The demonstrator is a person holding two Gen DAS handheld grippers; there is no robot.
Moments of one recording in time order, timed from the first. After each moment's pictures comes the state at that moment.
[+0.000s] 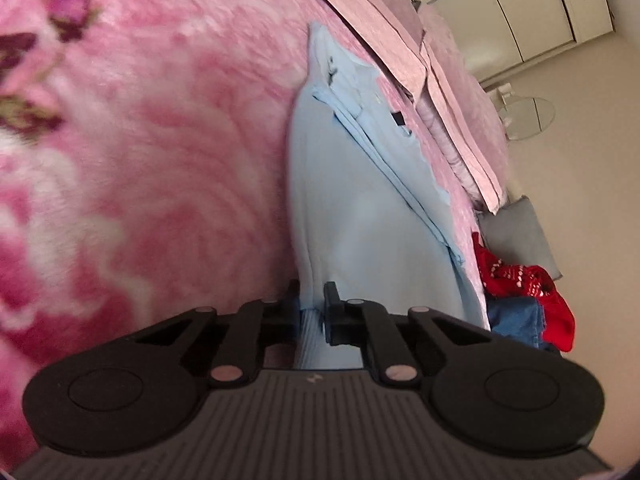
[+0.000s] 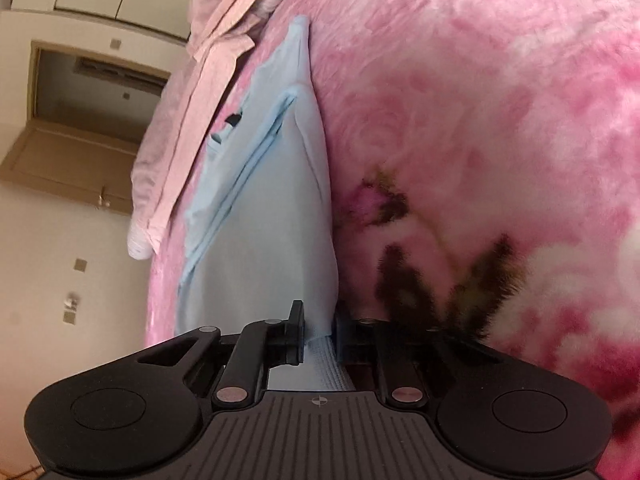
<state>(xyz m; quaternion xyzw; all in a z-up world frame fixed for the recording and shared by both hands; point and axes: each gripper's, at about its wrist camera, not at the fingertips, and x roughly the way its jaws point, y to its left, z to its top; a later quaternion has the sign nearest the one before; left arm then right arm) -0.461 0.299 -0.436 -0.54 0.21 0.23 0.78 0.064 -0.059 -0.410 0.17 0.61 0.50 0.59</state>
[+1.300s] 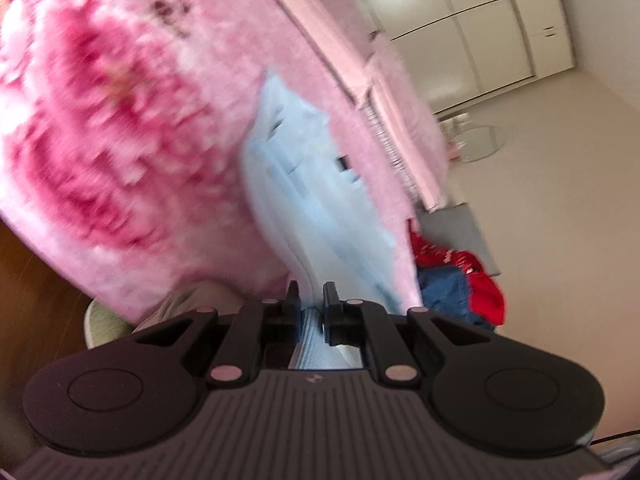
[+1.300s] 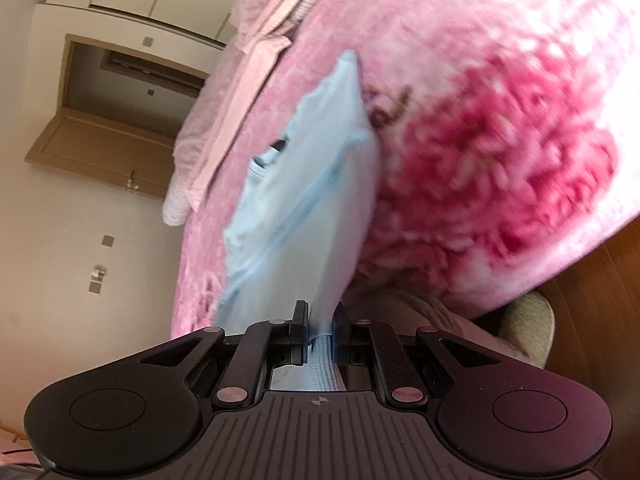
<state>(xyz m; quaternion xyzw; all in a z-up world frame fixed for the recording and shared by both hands) -0.607 0.100 -0.356 -0.56 0.13 0.21 0.79 -0.054 -0.262 -0.304 0.18 0.59 0.52 0.59</state>
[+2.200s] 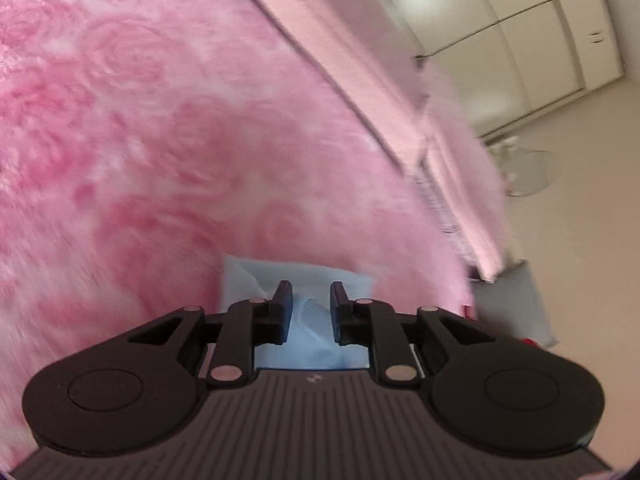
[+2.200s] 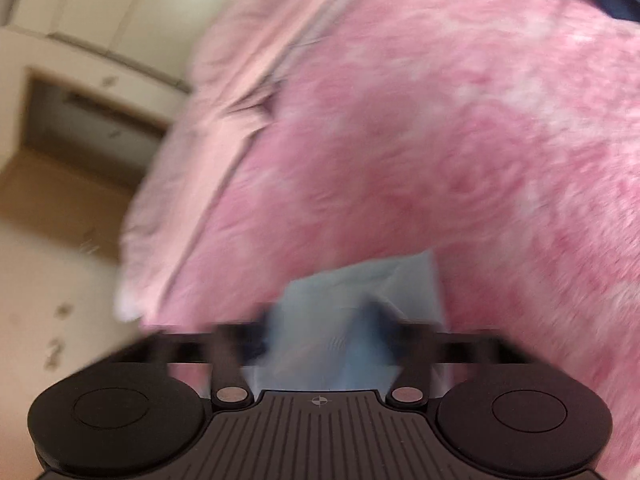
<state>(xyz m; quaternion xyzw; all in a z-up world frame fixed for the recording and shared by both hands) -0.405 0.376 -0.385 -0.53 0.17 0.28 0.78 0.126 0.025 -0.337 0.18 0.57 0.46 0.66</state>
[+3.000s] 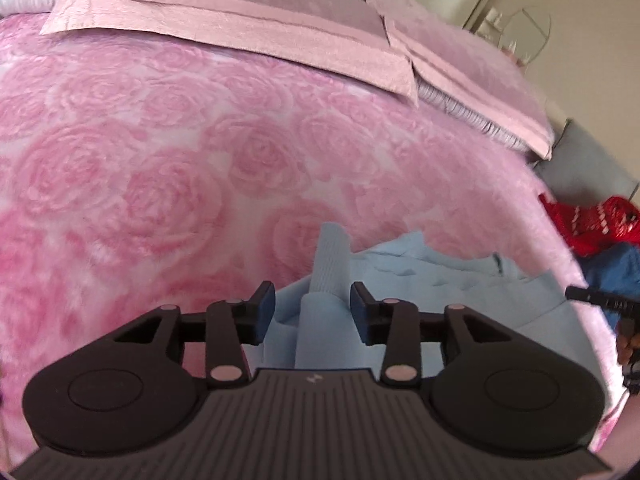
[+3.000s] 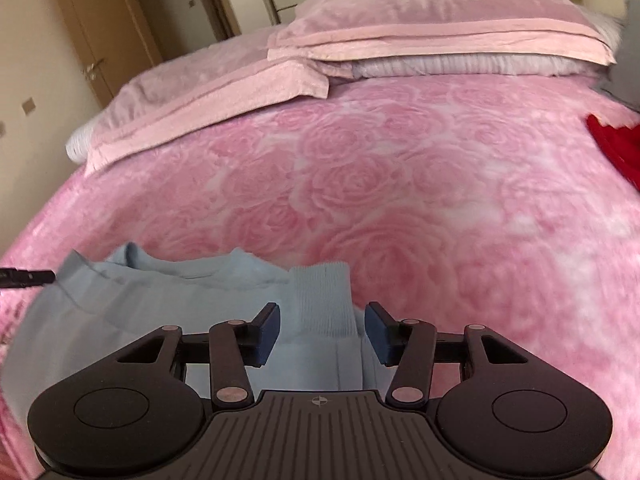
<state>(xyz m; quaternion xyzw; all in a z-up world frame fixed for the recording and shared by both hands) -0.332 0.368 -0.382 -0.31 0.31 0.28 0.86 0.088 0.070 -0.343 -0.13 0.38 0.58 0.71</state>
